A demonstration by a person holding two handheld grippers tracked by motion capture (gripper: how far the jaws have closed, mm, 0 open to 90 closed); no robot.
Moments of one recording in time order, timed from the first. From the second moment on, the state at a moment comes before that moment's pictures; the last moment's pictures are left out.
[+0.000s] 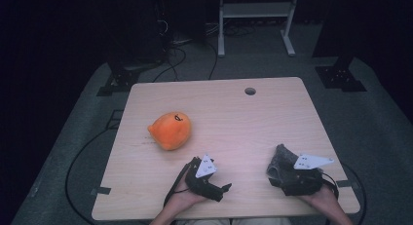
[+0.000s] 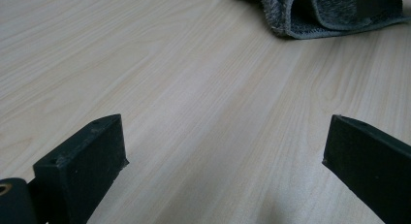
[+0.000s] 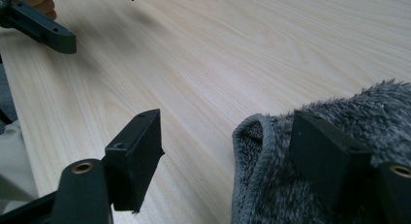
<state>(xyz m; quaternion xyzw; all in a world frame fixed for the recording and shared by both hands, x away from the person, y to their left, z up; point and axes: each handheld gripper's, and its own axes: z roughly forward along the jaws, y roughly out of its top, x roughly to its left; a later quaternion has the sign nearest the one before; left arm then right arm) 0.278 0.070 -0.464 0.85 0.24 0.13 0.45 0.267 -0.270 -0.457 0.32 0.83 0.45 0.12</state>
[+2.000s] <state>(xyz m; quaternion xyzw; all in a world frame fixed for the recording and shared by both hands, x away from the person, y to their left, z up) 0.377 0.210 -0.419 0.77 0.38 0.32 0.39 0.261 -0.266 -0.453 0.31 0.83 0.46 0.10</state>
